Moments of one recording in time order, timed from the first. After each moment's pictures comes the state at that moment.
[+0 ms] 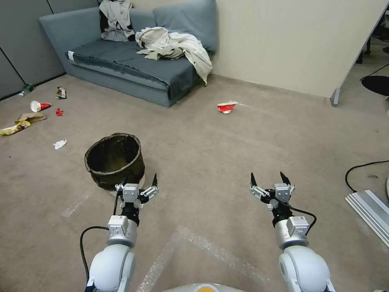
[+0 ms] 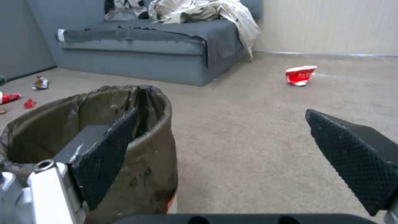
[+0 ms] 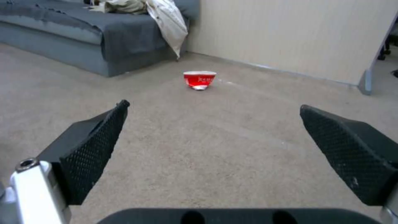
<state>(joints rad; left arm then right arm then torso) 1.55 -1.50 -0.55 -2.00 0.00 0.00 0.00 -1.55 1.50 0.55 2.00 0.00 0.00 0.00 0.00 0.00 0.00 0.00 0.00</state>
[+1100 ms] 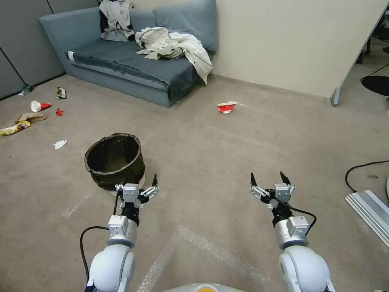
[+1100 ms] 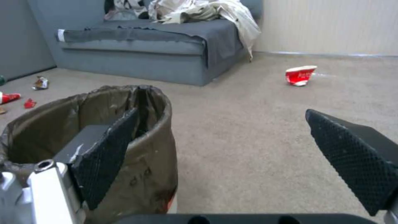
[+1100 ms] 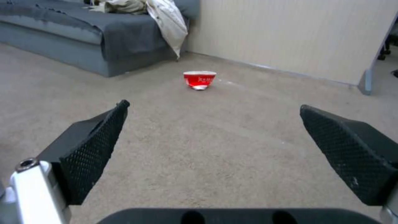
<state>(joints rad) 1.55 -1.50 -0.55 -2.00 0.00 0.00 0.00 -1.55 1.50 0.55 2.00 0.00 0.00 0.00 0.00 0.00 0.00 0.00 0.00</state>
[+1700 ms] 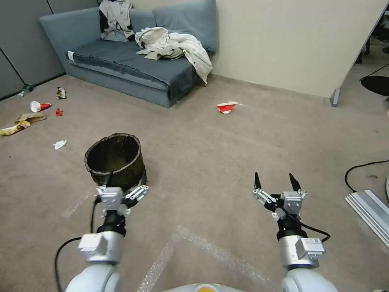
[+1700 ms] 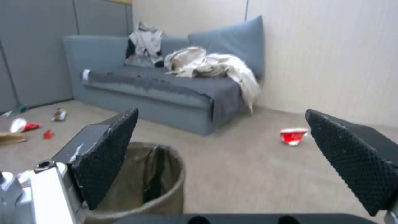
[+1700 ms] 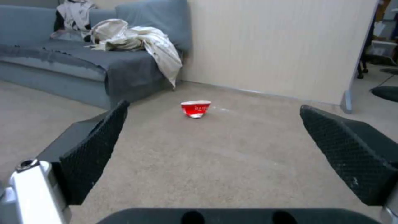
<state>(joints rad) 1.82 -1.47 -0.61 -2.34 -0.15 -0.08 -0.04 -1.75 1.59 0.52 2.21 -0.06 0.09 0.03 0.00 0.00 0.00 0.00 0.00</state>
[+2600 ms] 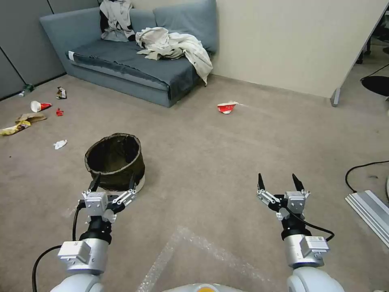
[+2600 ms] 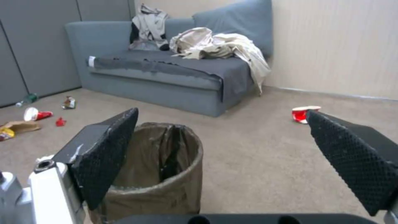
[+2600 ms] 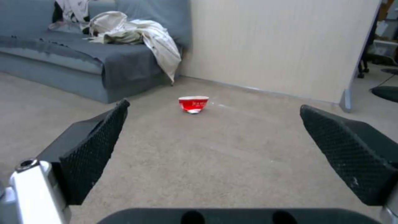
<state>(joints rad) 1.82 -1.43 -0.66 -2.30 -0.17 -0.07 -0.04 -1.73 1.56 0.55 2.19 -0.03 0.07 0.02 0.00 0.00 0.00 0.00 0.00</state>
